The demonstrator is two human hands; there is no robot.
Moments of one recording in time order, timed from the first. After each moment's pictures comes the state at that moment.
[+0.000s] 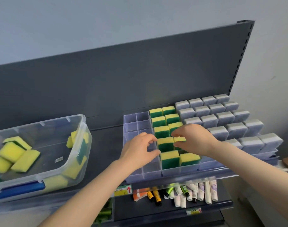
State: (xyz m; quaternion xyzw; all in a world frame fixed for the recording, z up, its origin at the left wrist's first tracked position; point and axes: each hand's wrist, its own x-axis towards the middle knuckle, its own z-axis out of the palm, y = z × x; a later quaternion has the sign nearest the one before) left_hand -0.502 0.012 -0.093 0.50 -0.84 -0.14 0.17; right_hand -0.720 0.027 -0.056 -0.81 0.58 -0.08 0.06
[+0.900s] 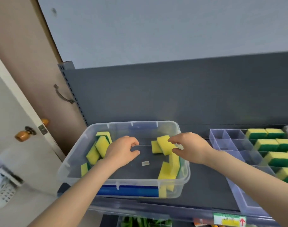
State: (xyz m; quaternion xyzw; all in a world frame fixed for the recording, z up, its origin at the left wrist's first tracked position) left_hand -0.097 -0.033 -0.074 0.67 -0.73 -0.08 0.14; right_hand -0.357 -0.052 -0.050 -0.86 0.50 -0.10 0.08
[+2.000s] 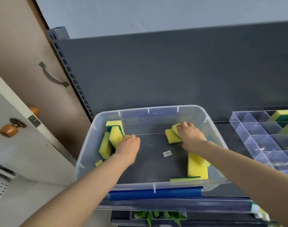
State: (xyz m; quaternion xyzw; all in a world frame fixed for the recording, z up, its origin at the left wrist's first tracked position) left_hand -0.021 -0.082 -0.146 0.62 -0.77 -0.01 -0.14; right_hand -0.257 -0.115 -0.135 -0.78 0.62 0.08 0.00
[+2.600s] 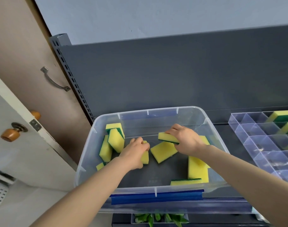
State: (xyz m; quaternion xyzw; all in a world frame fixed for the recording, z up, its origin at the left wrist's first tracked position) left_hand -0.024 -0.077 -0.146 0.56 -0.82 -0.11 -0.06; right_hand -0.251 -0.102 -0.124 -0.84 0.54 -0.06 0.09
